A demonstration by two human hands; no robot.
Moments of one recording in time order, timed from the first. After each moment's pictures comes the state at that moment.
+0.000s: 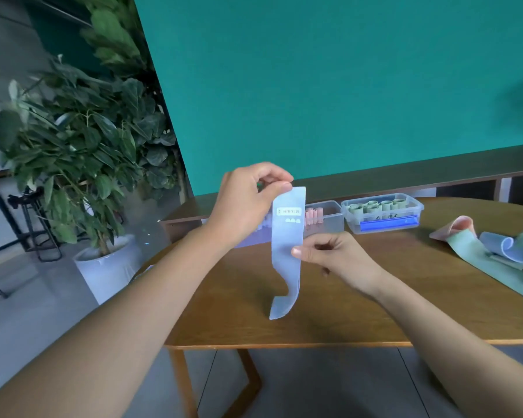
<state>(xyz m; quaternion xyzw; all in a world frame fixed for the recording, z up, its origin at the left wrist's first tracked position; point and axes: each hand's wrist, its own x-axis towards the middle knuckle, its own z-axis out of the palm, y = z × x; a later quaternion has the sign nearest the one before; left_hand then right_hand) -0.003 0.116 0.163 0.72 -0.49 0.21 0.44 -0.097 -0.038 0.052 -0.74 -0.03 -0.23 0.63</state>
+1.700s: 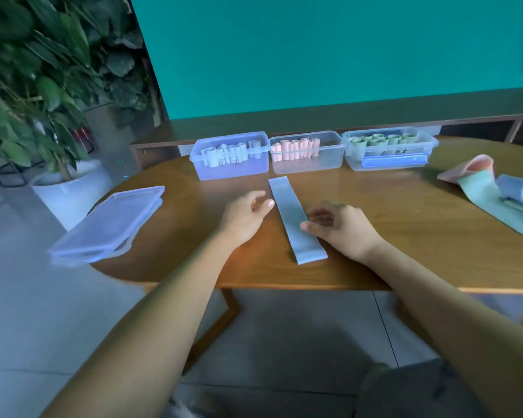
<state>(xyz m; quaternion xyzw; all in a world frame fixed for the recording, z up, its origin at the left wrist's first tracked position) 0.104 0.081 -0.050 0.87 -0.31 -0.01 0.37 -0.054 -0.093 -0.058 -0.89 0.12 -0.20 0.38</state>
